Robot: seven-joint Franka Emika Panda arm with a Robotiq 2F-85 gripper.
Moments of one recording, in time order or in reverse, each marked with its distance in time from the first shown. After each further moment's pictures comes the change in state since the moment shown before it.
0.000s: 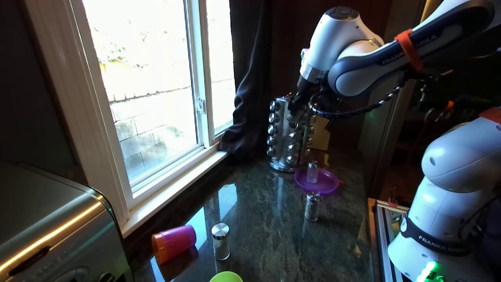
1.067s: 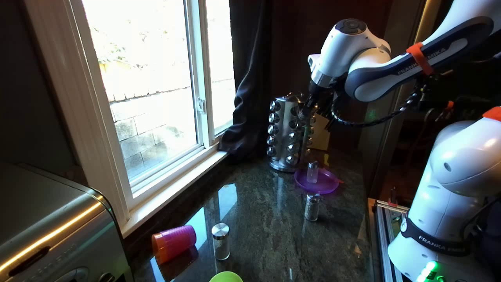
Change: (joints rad) arm 0.188 0.029 -0.373 -0.007 -0.452 0.001 -0.016
